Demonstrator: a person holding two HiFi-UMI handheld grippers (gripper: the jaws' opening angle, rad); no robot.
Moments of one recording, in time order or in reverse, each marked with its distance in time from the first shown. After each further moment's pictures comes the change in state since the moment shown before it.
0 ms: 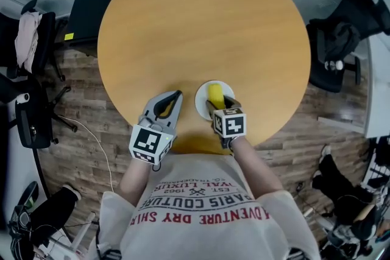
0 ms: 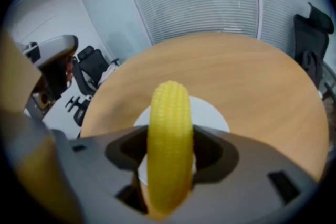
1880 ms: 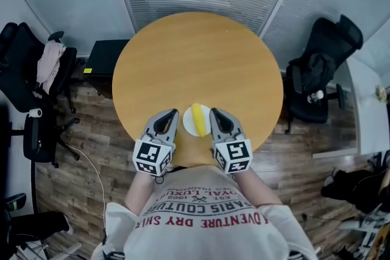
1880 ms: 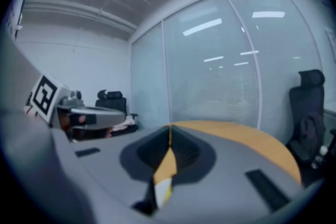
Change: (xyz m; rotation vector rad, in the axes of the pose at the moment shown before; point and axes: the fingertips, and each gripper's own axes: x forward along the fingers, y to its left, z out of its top) left arm -0.064 -0.097 0.076 0.084 -0.200 0.128; right arm -0.253 0.051 0.091 -0.270 -0.804 0.074
